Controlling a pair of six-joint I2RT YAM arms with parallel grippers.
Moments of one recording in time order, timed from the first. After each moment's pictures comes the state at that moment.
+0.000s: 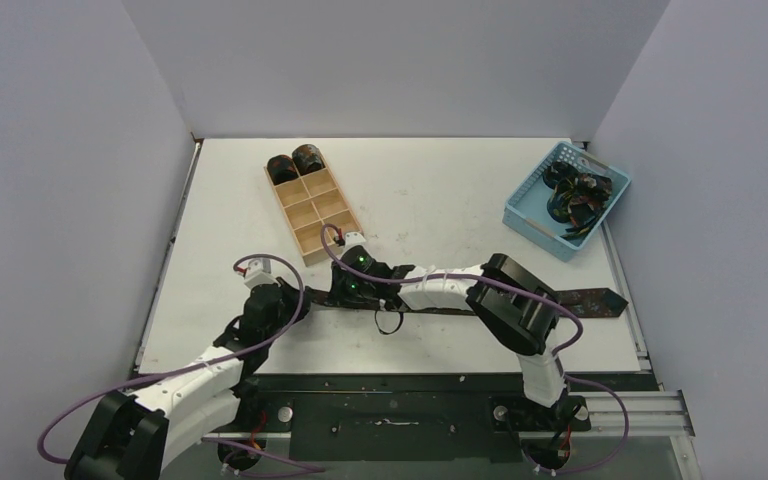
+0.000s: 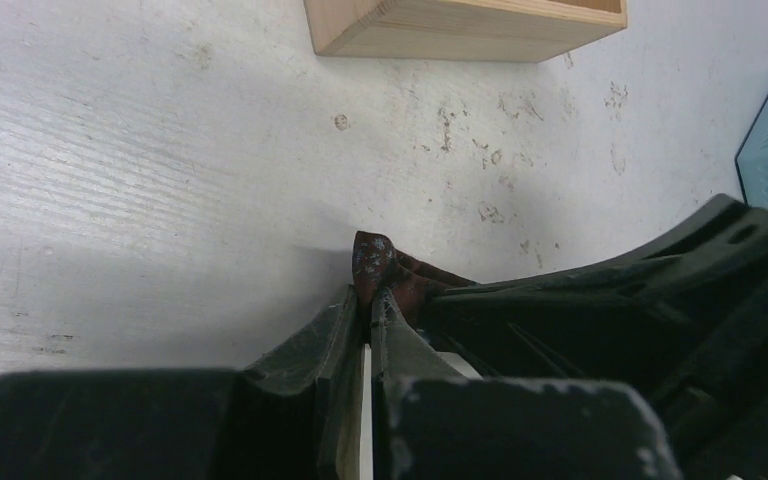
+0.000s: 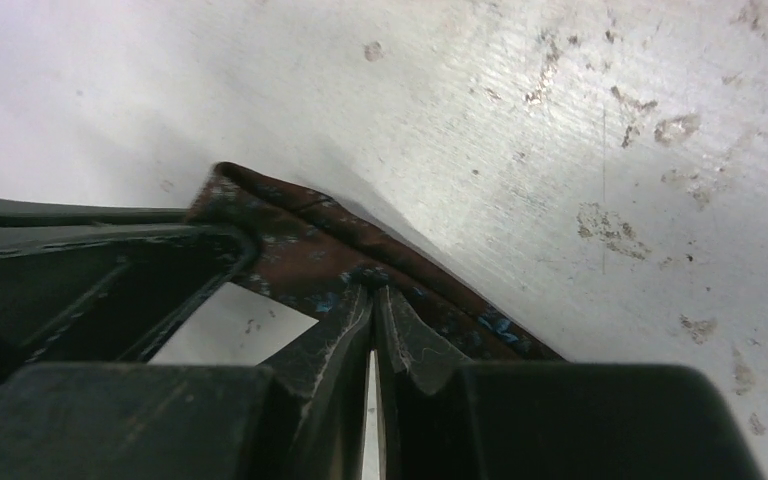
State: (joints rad) left arm -0.46 0.91 0.14 0.25 -0.20 -0.88; right arm 1.00 1.96 1.18 0.09 0.00 0.65
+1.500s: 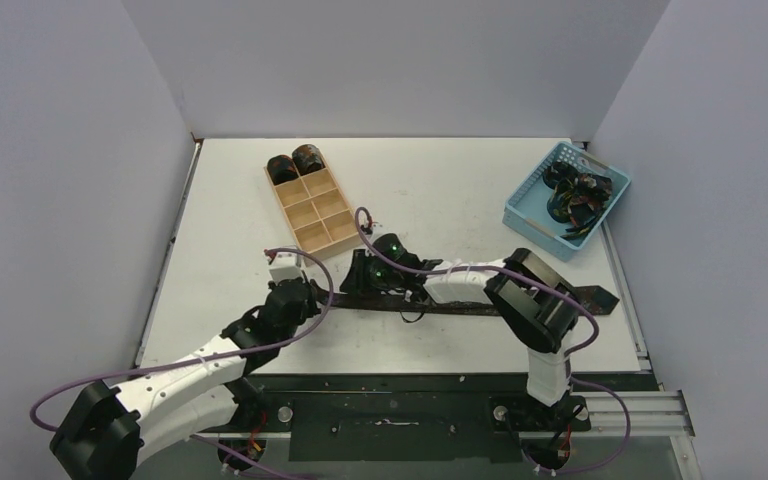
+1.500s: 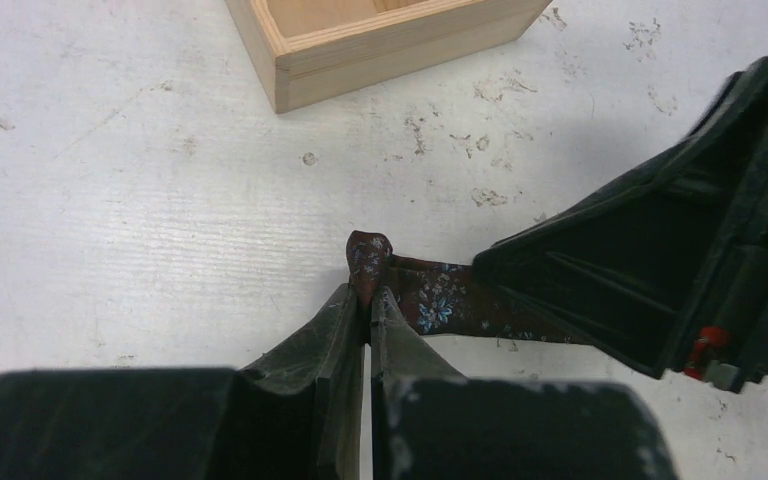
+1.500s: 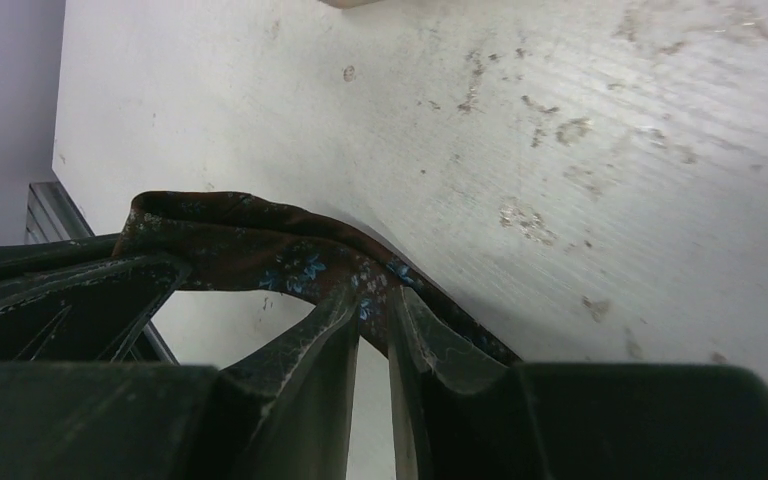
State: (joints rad) left arm -0.72 0.88 0.32 0.01 -0.51 -0.61; right arm 0.88 1.93 1.04 0.27 -0.21 0.72
